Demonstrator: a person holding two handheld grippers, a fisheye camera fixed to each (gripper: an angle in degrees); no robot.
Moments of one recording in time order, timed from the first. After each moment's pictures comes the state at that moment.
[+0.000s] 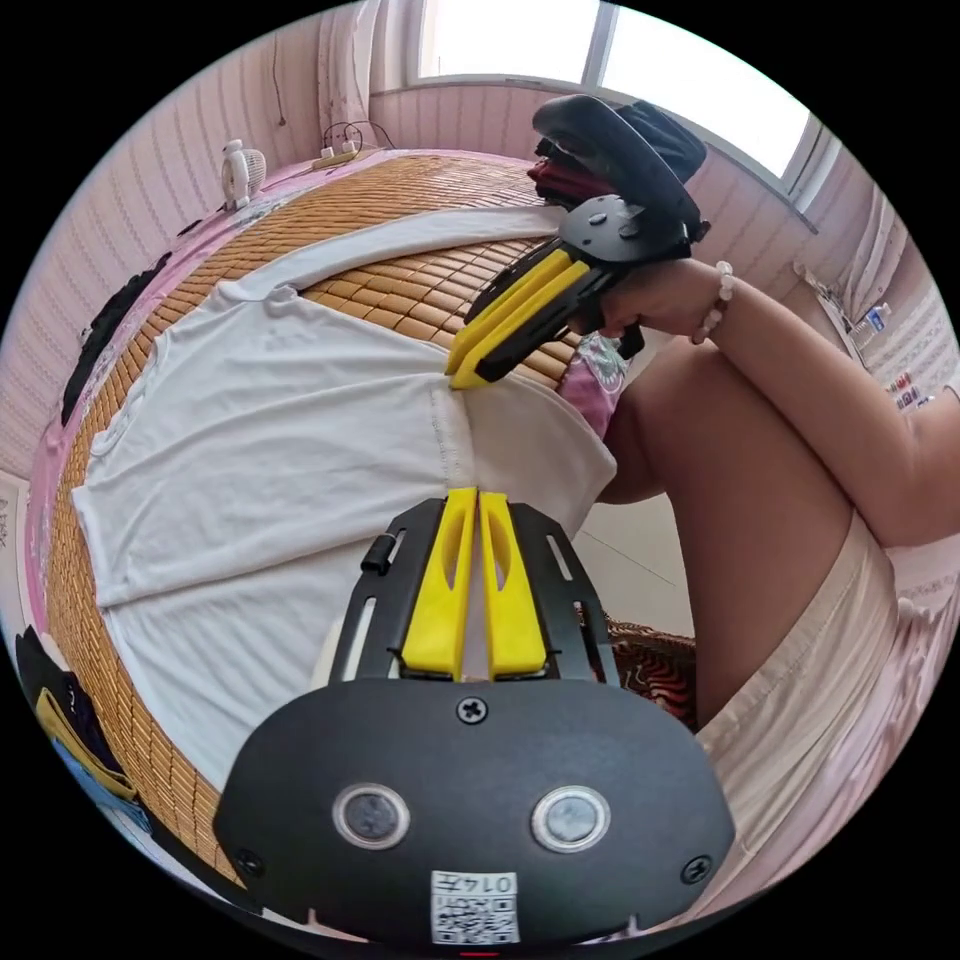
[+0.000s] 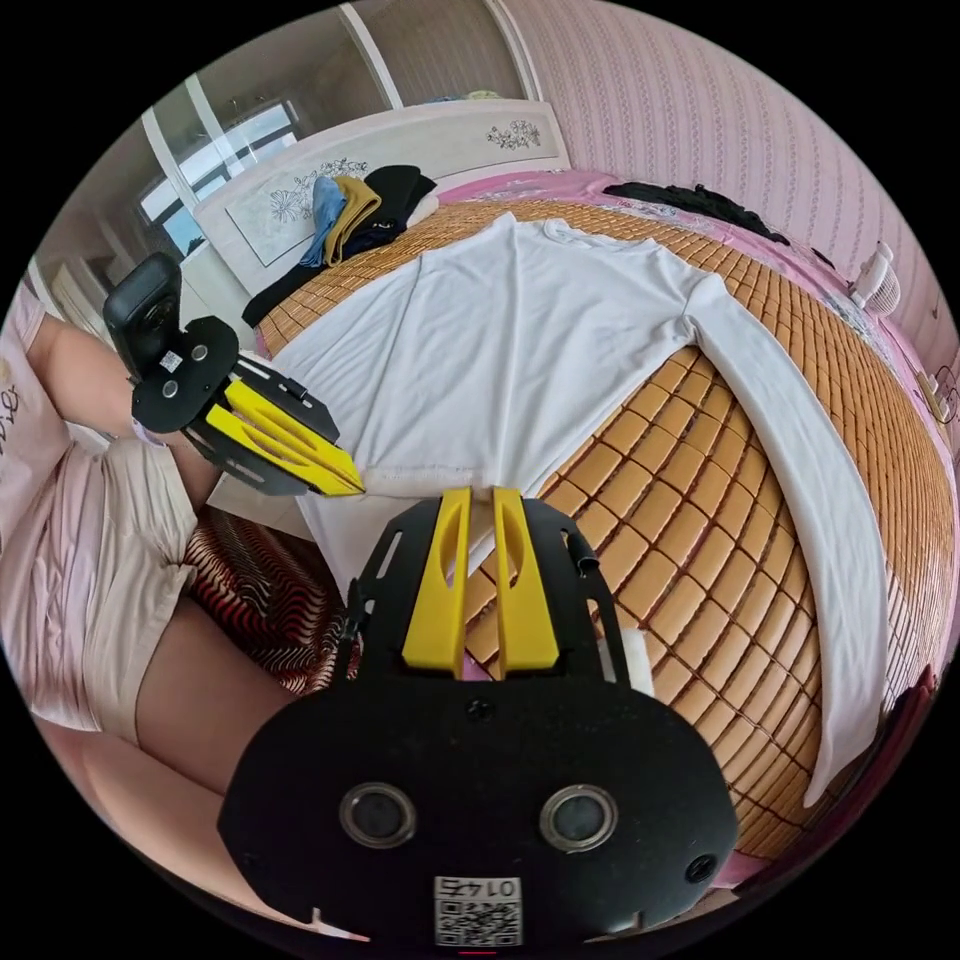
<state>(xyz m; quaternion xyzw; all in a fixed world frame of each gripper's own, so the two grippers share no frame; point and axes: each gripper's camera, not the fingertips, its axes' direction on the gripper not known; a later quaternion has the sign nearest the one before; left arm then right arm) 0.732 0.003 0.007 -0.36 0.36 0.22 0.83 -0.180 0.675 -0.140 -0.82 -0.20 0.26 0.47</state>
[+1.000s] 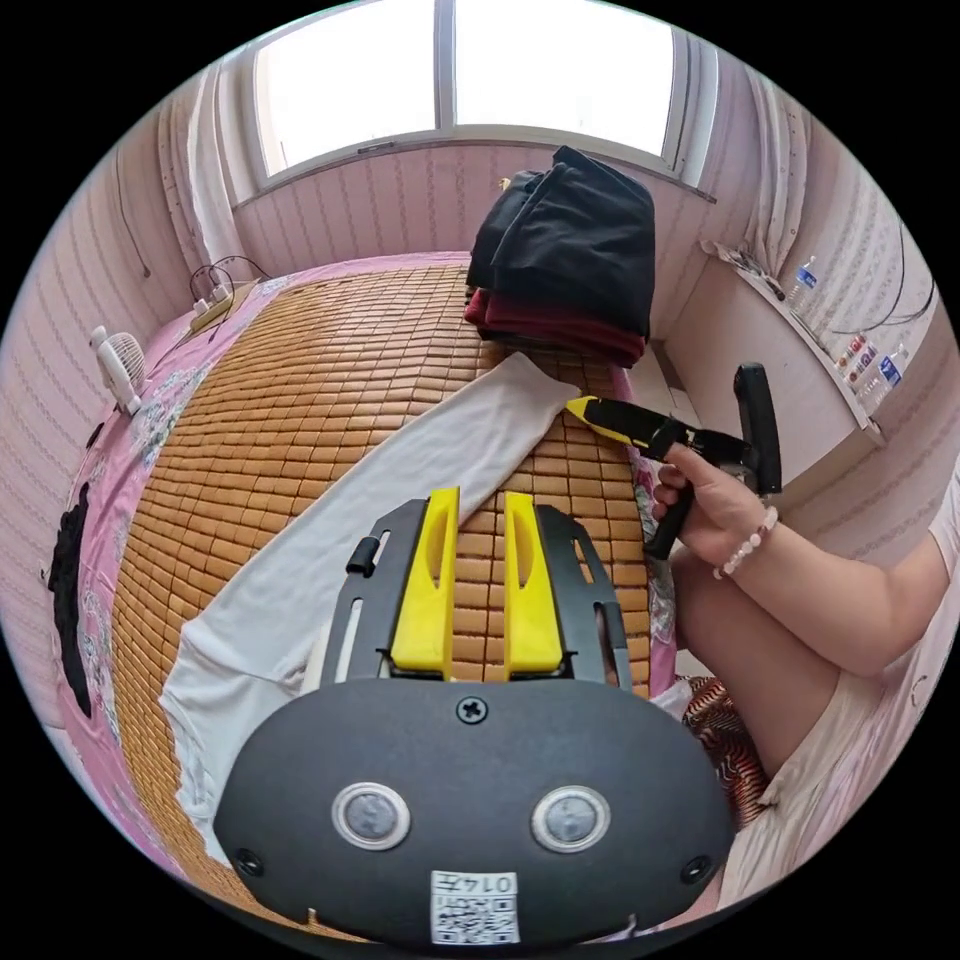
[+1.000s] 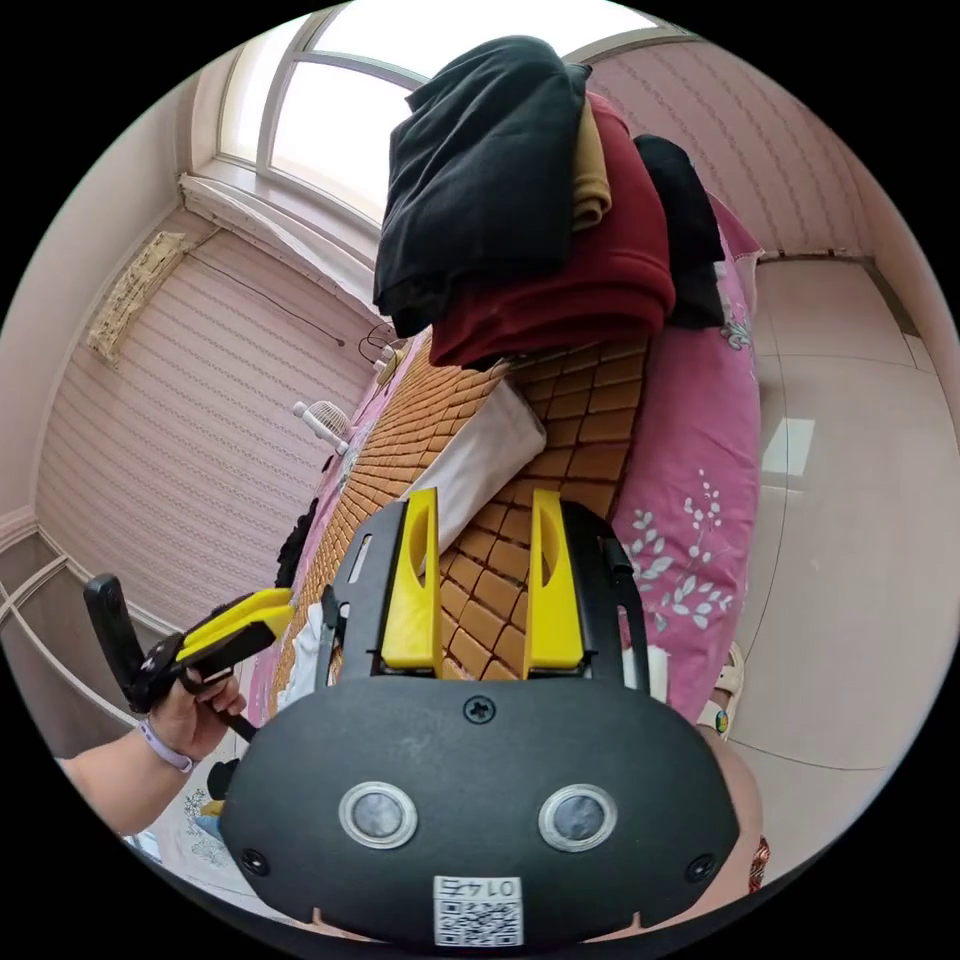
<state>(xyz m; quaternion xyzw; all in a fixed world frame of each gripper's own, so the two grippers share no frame) 0.987 -0.181 0.164 -0.22 0.47 0.34 0.78 -0.070 0.512 -0.381 -0.46 0.60 0.40 0.51</state>
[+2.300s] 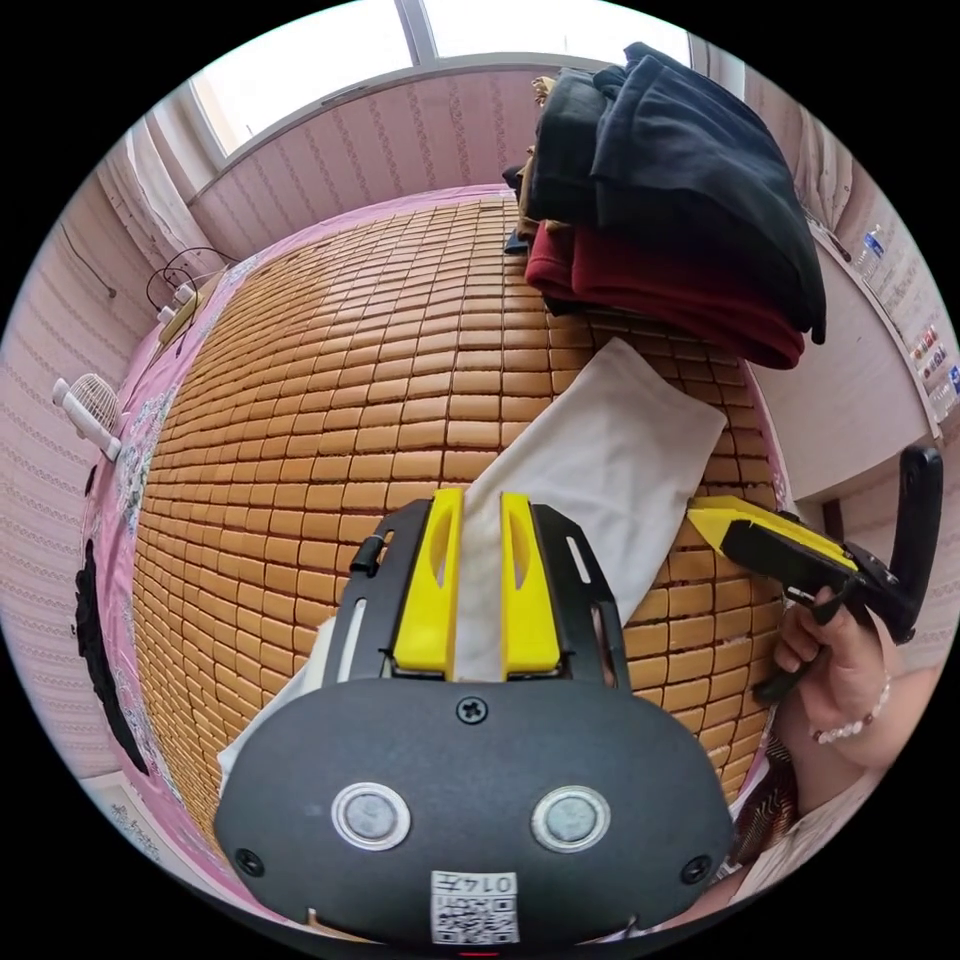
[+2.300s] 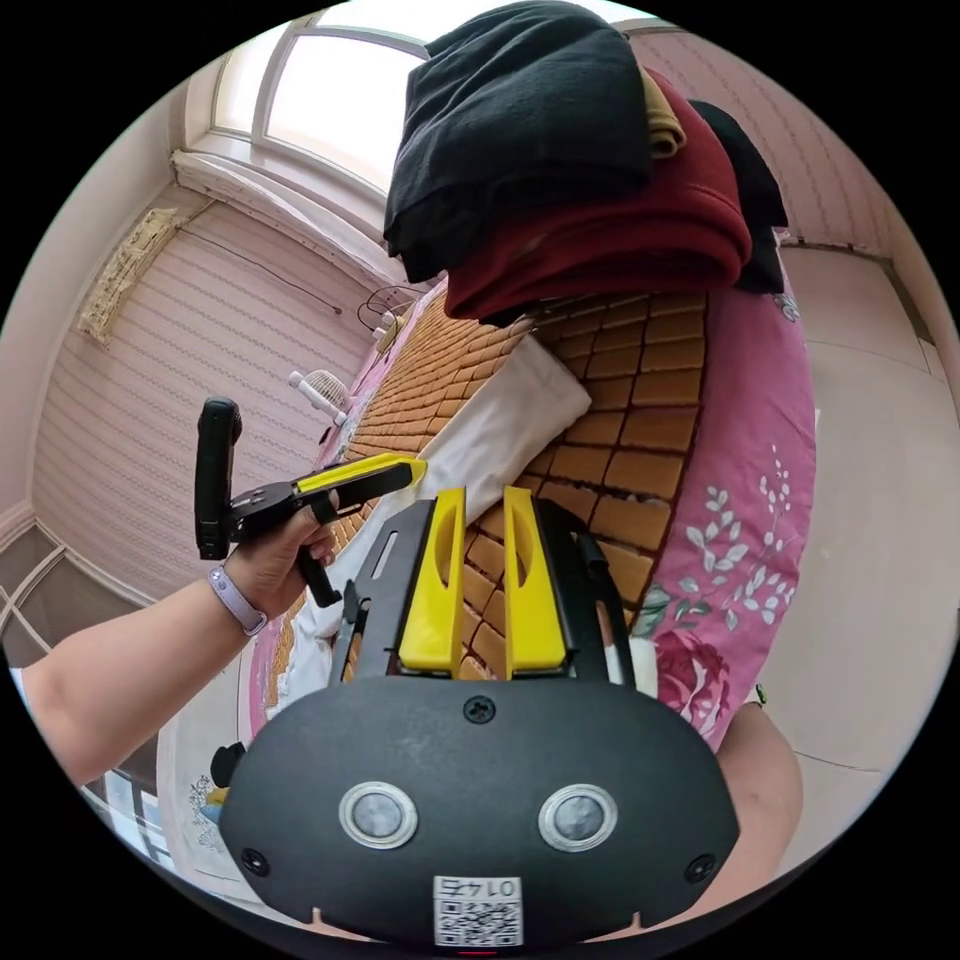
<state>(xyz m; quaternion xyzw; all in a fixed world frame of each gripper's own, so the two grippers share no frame) 1.254 -0.190 0.284 -0.25 0.42 0.41 0.77 -0.048 0.525 -0.400 -0.48 0.59 0.41 0.50</state>
